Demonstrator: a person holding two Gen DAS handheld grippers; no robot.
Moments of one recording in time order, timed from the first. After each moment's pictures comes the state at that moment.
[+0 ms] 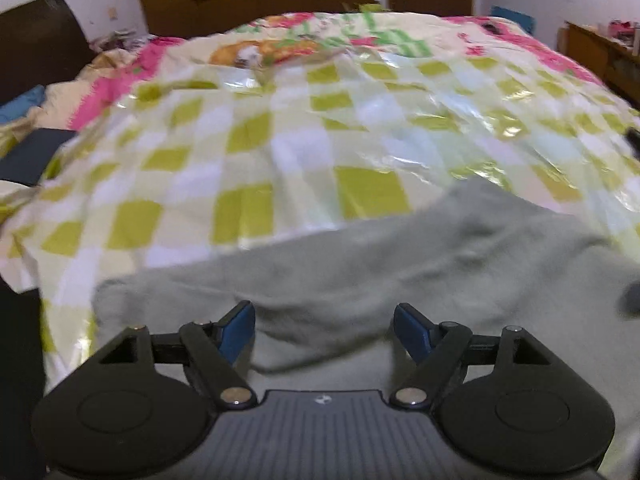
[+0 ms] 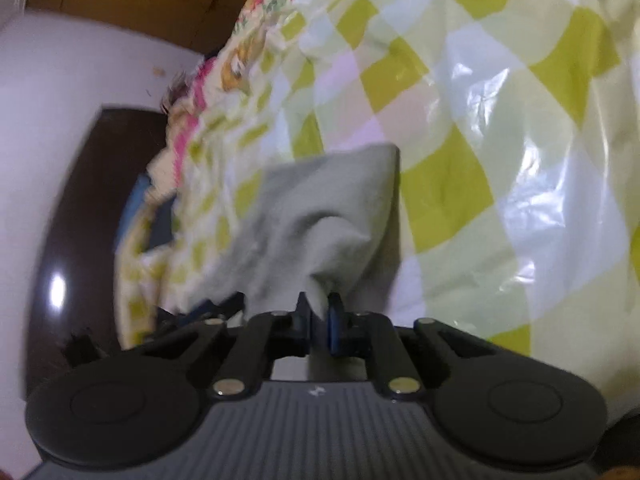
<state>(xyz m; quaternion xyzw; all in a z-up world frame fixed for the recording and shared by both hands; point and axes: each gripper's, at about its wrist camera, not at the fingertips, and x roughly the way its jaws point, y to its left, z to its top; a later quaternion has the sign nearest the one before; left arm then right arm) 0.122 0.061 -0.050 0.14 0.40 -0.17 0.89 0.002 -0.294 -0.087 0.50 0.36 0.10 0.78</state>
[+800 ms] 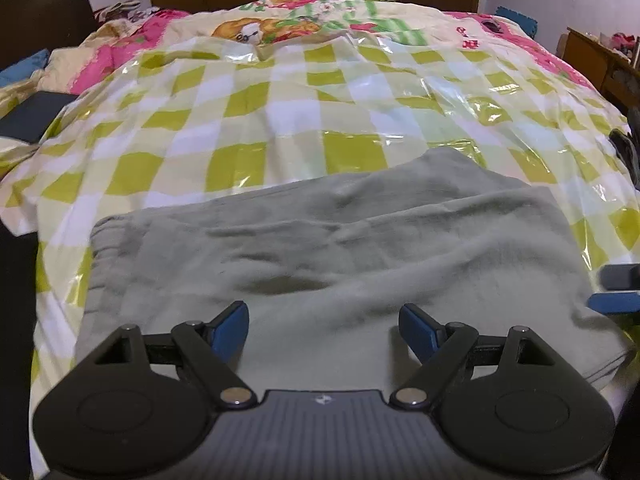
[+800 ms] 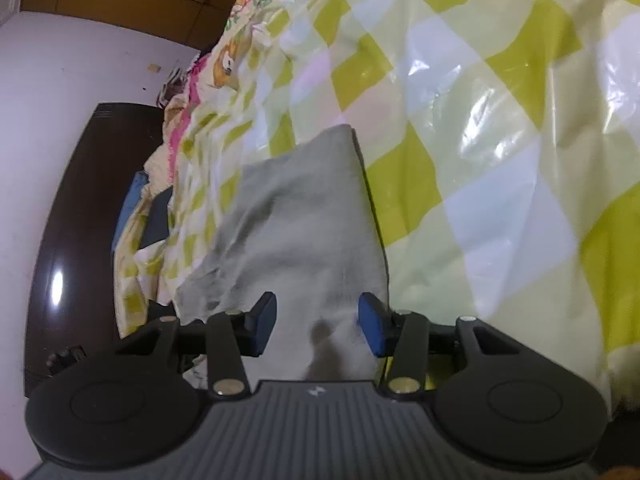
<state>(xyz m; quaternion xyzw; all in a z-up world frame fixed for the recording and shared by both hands) 0.090 0.074 -0.047 0.09 0.44 -0.19 0.87 -0.009 -0.313 -0.098 0.49 0.40 0.09 0.77</state>
